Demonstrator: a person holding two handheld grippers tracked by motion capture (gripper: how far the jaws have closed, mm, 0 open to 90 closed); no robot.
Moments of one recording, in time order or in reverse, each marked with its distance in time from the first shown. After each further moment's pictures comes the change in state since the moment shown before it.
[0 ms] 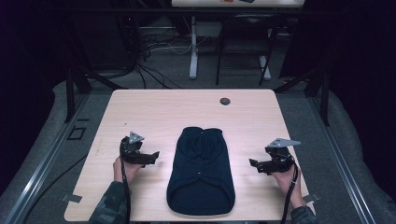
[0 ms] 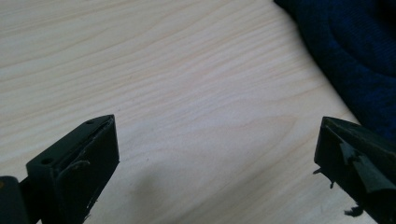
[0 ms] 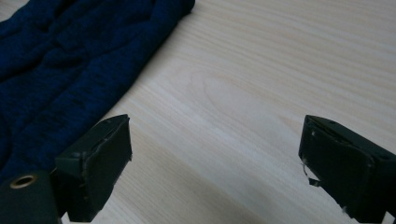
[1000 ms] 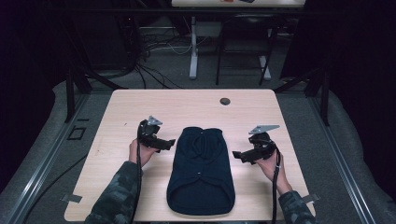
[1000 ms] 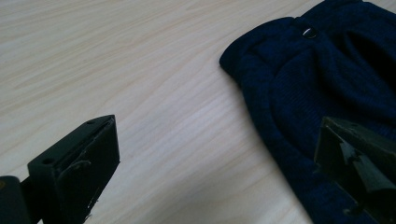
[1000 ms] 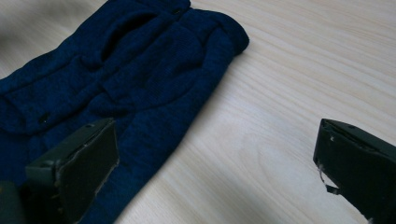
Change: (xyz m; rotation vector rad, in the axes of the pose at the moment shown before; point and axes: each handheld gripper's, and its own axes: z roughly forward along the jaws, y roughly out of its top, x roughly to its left) left arm -0.024 0.068 0.032 0.036 -0.117 0.088; right arm 0.022 0.055 0.034 0.069 0.117 -0.028
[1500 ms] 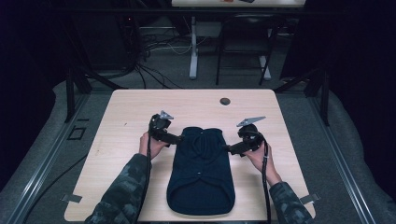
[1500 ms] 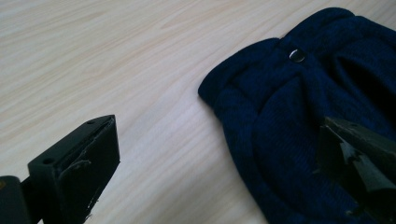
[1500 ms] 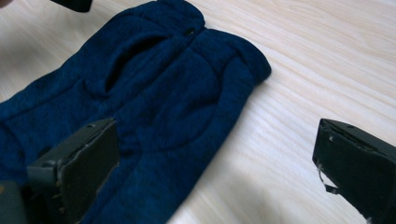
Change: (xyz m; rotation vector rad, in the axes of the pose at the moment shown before) left arm -0.011 0.026 0.029 0.021 -0.035 0.027; right arm 0.004 0.032 0.033 0.031 0.044 -0.005
